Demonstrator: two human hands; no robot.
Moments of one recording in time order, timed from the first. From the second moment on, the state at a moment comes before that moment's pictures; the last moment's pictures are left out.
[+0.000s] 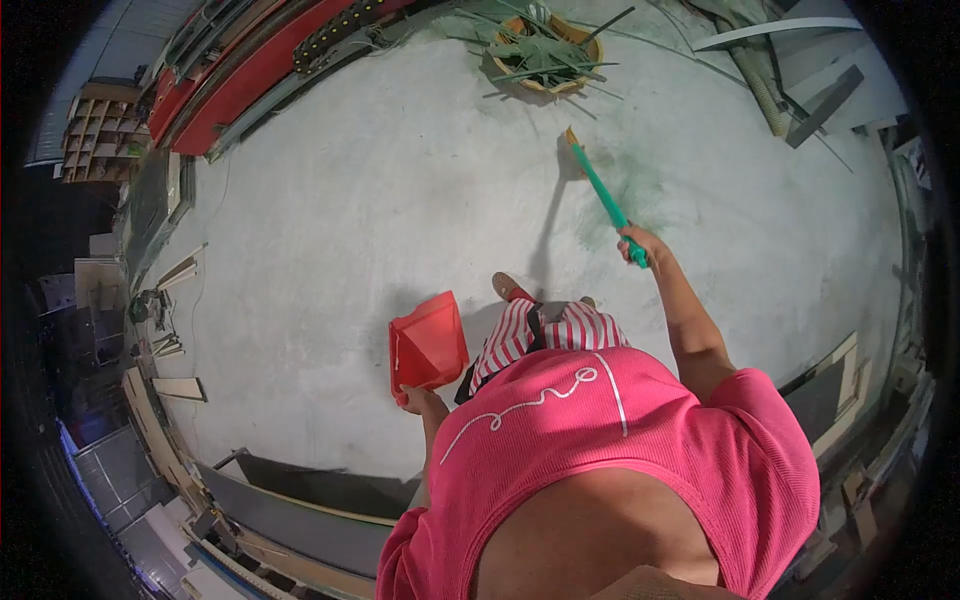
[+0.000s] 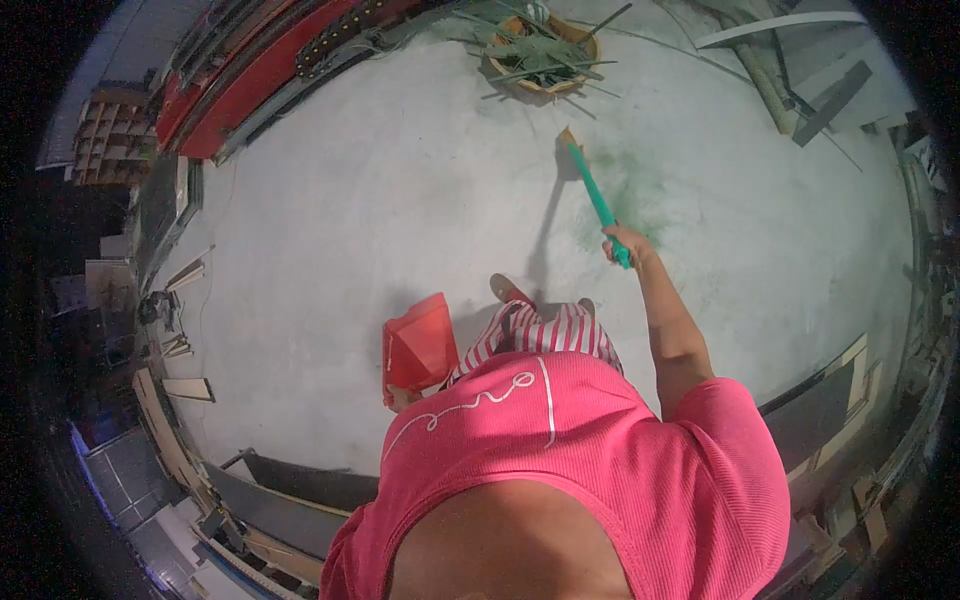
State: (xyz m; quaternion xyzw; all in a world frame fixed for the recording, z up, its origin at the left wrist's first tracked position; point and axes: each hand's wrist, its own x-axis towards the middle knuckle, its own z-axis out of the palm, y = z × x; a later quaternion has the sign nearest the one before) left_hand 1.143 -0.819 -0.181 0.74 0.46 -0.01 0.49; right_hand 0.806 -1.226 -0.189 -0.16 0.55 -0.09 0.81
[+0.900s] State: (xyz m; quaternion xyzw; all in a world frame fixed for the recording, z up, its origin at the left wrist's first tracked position) left_hand 1.194 -0.746 -0.222 0.74 0.51 0.07 0.44; right_hand 1.045 -1.190 -0.273 -0.07 0.35 0.23 0.91
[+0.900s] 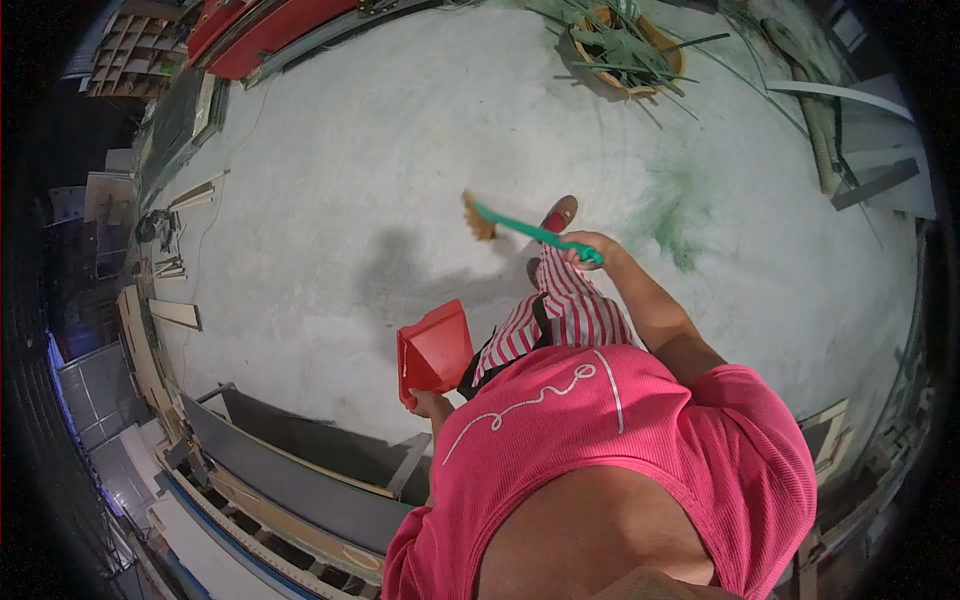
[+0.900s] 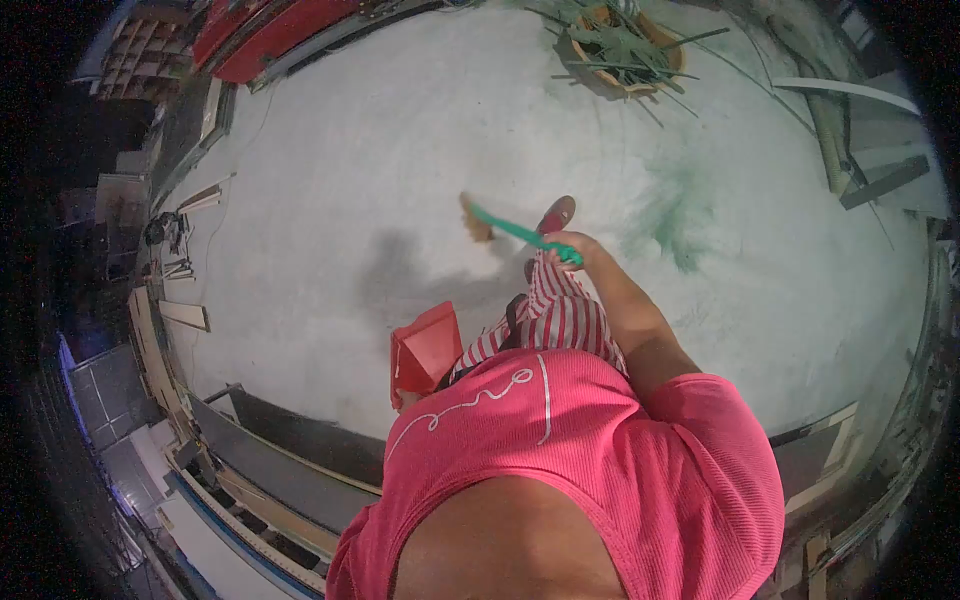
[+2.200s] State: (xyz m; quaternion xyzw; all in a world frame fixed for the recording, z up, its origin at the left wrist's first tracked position) left_hand 1.361 -0.899 -0.228 0.68 0.45 0.07 0.58; right_hand 1.287 -1.328 -0.259 -0.20 0.34 0.41 0.82
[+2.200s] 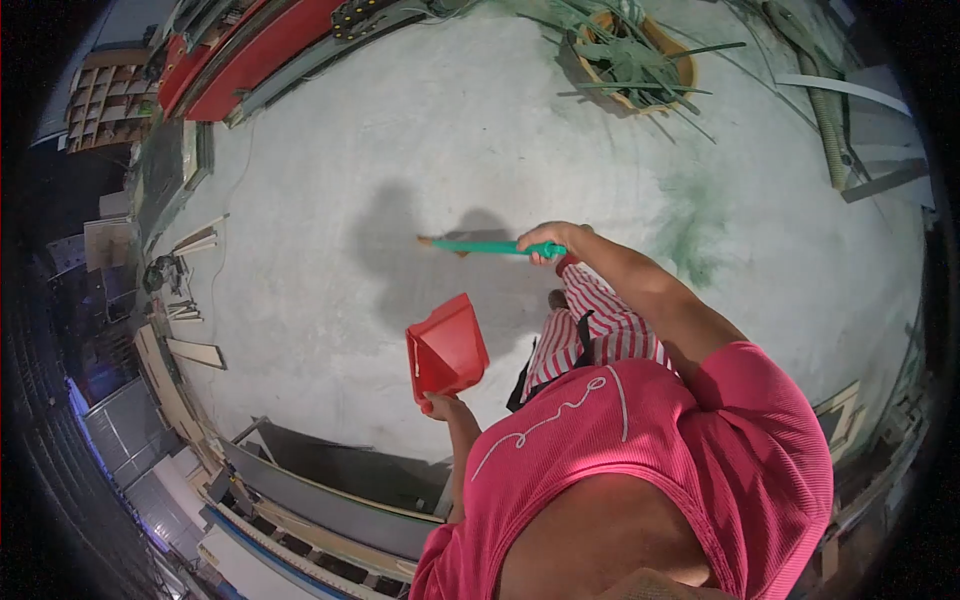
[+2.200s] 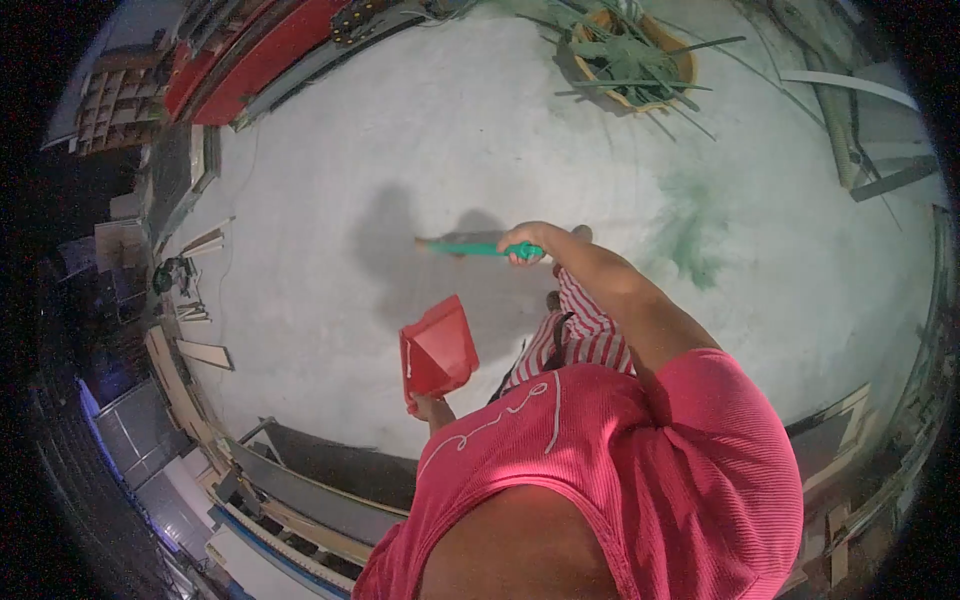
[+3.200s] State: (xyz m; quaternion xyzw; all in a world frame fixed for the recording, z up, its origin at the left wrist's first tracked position) left_hand 1.453 -1.239 -0.197 0.73 0.12 -0.27 0.62; right_hand 0.893 -1.311 -0.182 0.28 0.39 -0.37 0.80
